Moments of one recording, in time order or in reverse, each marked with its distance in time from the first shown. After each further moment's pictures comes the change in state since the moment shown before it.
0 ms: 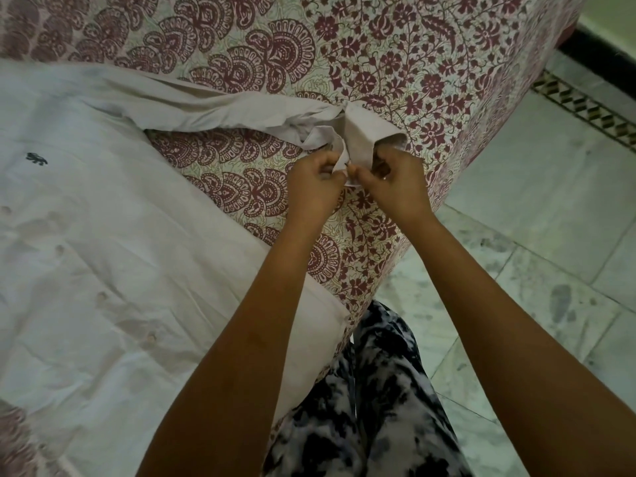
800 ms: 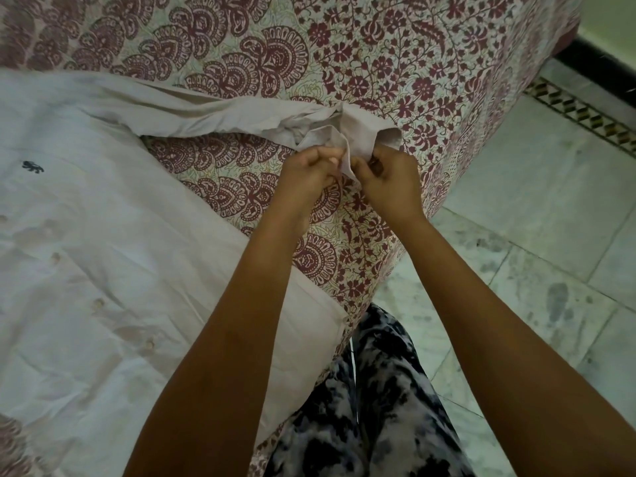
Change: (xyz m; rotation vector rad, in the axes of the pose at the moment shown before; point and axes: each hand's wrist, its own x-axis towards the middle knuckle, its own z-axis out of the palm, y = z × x) left_hand 0.001 0.017 -0.015 -0.314 -0.171 -0.169; right_hand -0.001 -0.005 0.003 -0.019 0.113 -0.002
